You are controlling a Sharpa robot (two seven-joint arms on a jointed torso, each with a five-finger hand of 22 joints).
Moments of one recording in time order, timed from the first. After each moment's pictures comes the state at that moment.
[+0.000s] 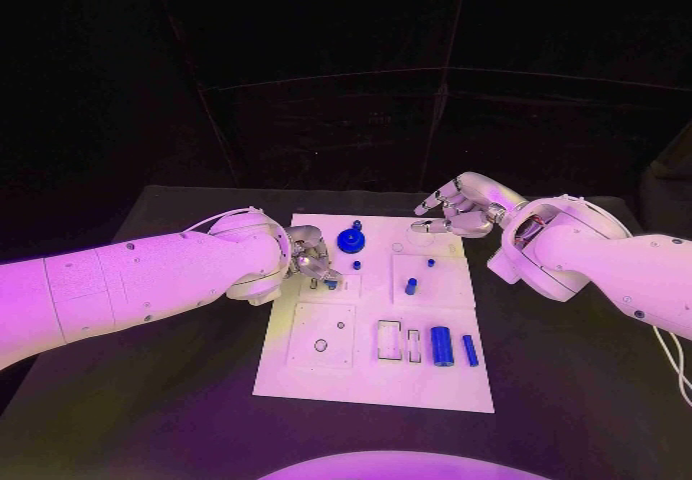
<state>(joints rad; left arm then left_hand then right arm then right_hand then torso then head) 1.28 -0.73 -0.13 1.48 -1.08 -0.03 -0.51 1.15 -0.10 0.54 0.13 0.16 0.89 0.04 0.67 0.59 1.35 -0.03 1.16 1.09 1.47 -0.09 1.57 1.31 0.08 1.45 0.02 1.41 1.29 1.24 -0.84 -0.01 1.56 -1.12 -0.34 -0.09 1.34 -0.01 -0.14 0.15 0.37 0.95 0.15 0.08 0.07 1.34 0.07 1.22 1.21 1.47 -0.01 1.48 1.31 0.09 1.36 0.10 1.37 1.11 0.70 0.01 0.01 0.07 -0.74</state>
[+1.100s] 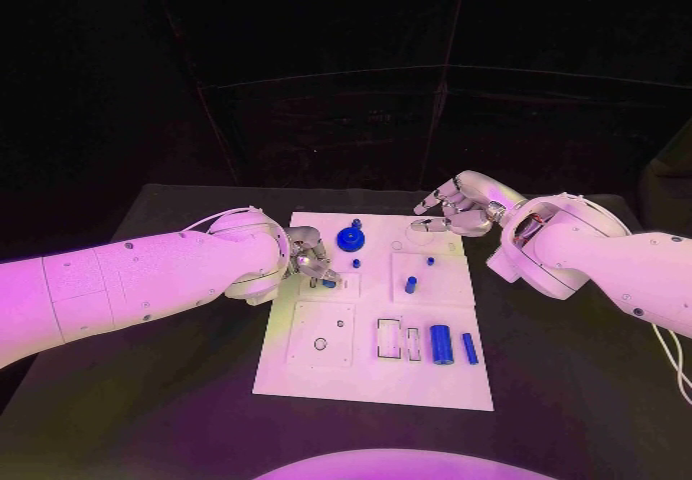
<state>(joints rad) 1.27 -0.73 -0.14 1.48 -1.08 0.00 -0.52 1.03 -0.14 0.63 0.04 0.16 0.92 0.02 0.70 0.61 1.36 -0.05 1.18 1.11 1.47 -0.09 1.57 1.31 0.06 1.46 0.02 1.42 1.31 1.24 -0.84 -0.01 1.56 -1.12 -0.33 -0.09 1.34 0.00 -0.14 0.16 0.37 0.95 0.15 0.08 0.07 1.34 0.07 1.22 1.21 1.47 -0.01 1.48 1.31 0.09 1.36 0.10 1.37 1.10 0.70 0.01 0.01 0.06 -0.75</state>
